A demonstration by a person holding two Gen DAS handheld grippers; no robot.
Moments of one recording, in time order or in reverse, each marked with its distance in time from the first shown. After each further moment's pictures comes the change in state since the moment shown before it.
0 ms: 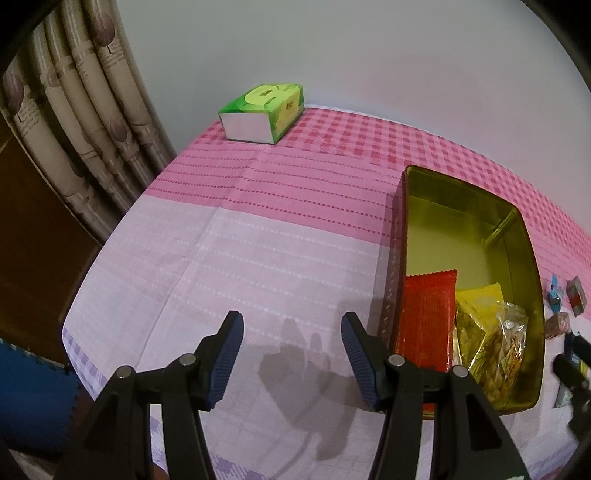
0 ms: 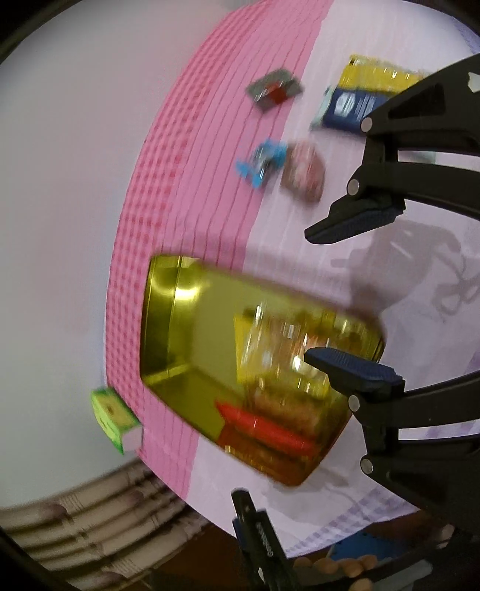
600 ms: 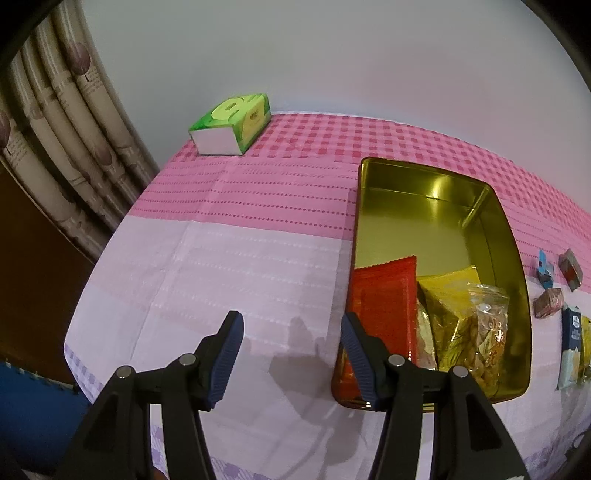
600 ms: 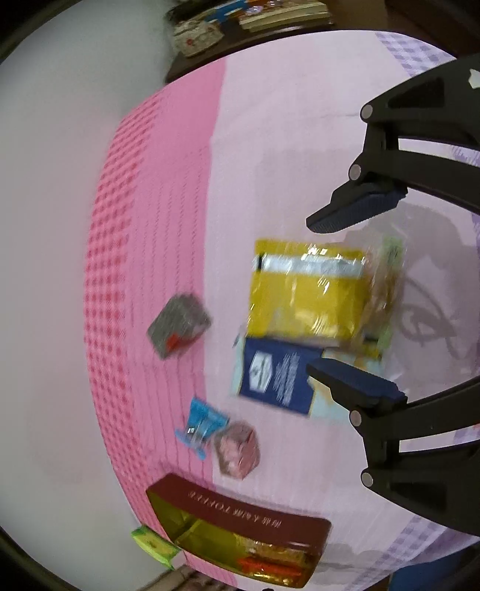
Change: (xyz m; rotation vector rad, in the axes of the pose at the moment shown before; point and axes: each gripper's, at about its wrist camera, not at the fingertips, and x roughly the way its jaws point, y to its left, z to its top) left arm -0.012 -0.036 -0.006 0.096 -0.021 -0.001; right arm -0.024 -0.195 -0.077 0.288 0.080 -0.222
